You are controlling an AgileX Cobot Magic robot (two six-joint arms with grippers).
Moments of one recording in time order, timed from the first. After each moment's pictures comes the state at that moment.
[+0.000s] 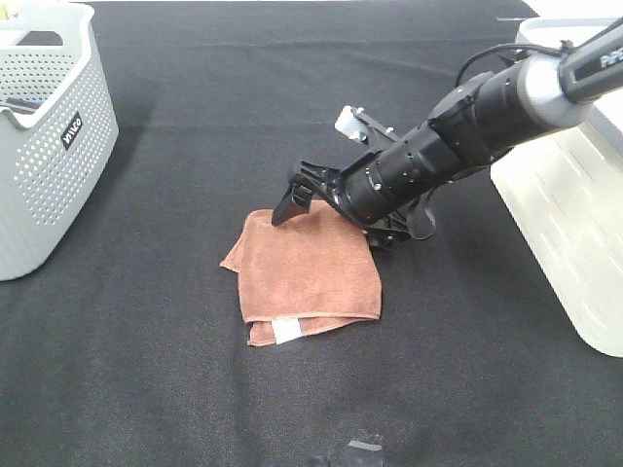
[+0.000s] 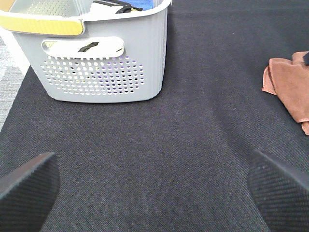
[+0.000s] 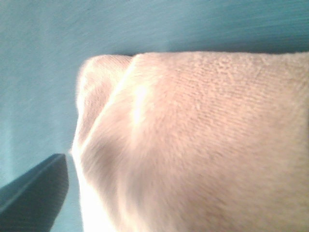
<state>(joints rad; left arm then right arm) 0.08 0.00 -0.50 -0.07 1.05 0.07 0.43 2.21 -1.29 1.05 0.49 -0.51</state>
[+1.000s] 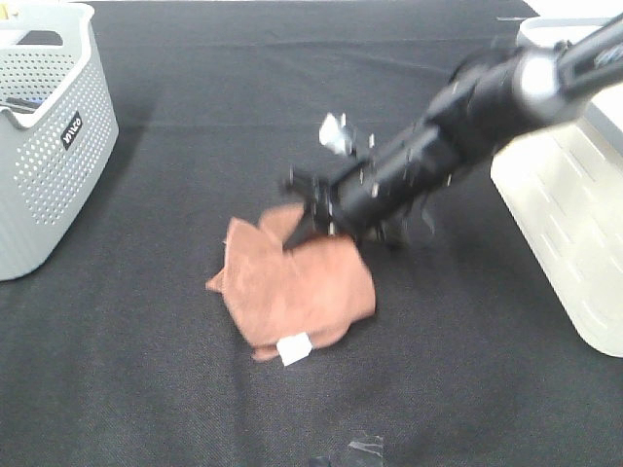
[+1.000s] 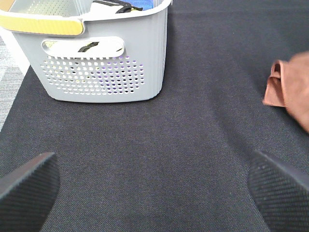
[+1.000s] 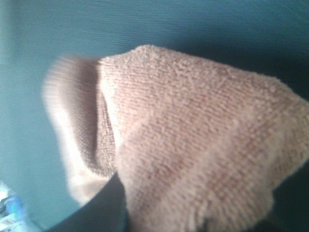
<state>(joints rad) 0.08 0.00 -0.50 -0.07 1.05 0.07 0.42 2.14 -1.33 1.01 0.69 -0.51</state>
